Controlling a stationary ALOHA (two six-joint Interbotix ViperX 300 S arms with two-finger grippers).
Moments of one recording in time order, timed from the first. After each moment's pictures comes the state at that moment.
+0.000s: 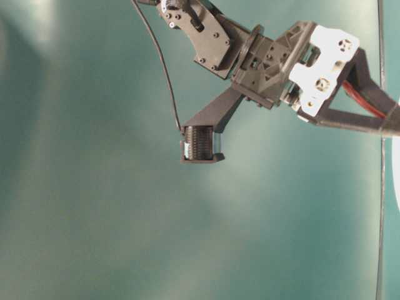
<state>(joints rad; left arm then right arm) 0.00 -0.97 1.18 0.02 -0.24 0.01 -0.12 0.06 0.48 0.27 0.39 -0.27</state>
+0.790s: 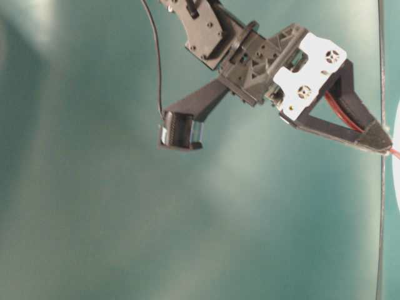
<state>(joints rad) 0.00 -0.97 1.18 0.02 -0.23 0.01 -0.11 0.01 0.54 0.28 0.21 -0.27</state>
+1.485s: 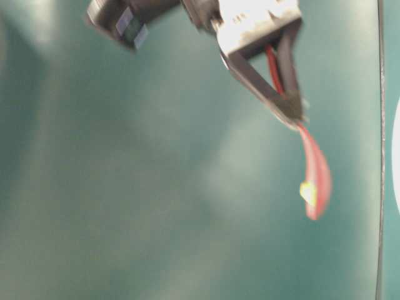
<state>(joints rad) 0.00 -0.97 1.18 0.02 -0.23 0.01 -0.01 -0.25 0.86 0.28 -0.33 -0.22</state>
